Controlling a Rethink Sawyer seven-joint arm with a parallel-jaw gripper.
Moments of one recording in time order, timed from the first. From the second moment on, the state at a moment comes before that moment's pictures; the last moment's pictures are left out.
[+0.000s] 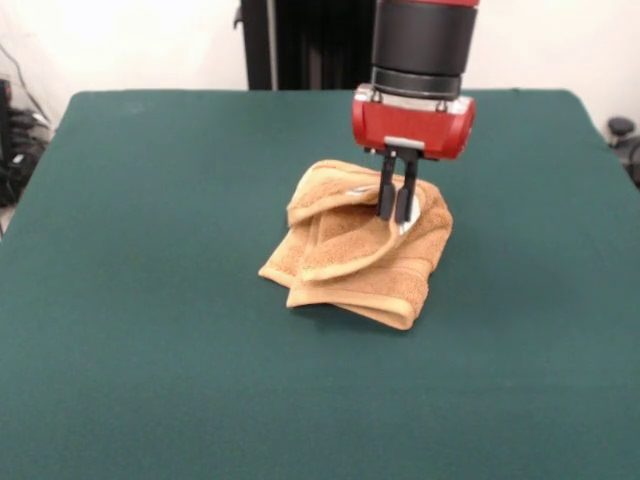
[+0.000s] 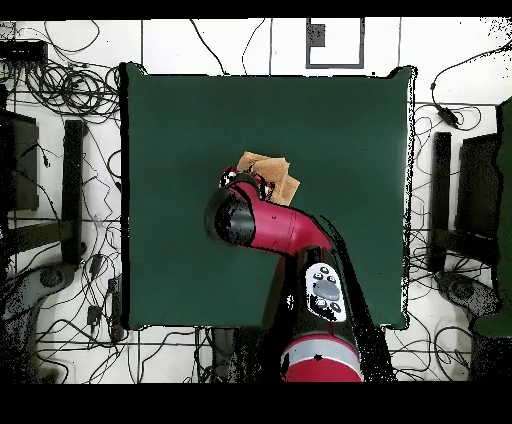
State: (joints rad) arm -0.07 -0.56 -0.07 1.72 0.10 0.07 1.91
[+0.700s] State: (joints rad) arm -0.07 -0.63 -0.07 1.78 0.10 0.07 1.91
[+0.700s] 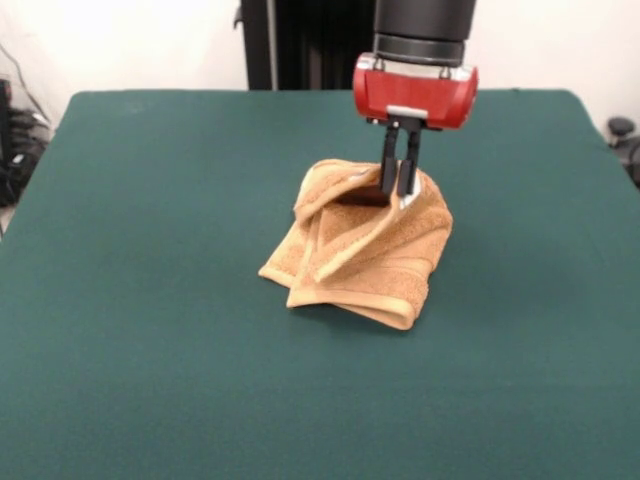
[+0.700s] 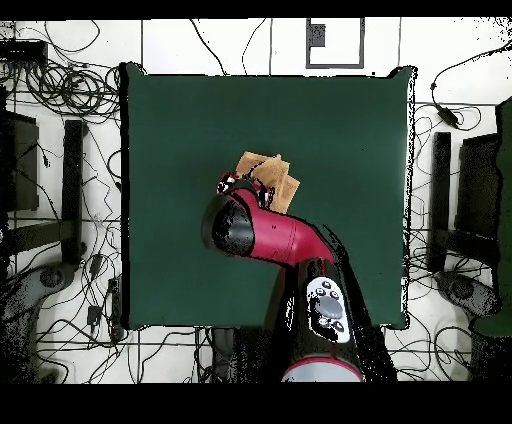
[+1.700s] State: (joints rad) arm -0.03 -0.76 -0.09 1.89 0.10 0.15 1.91
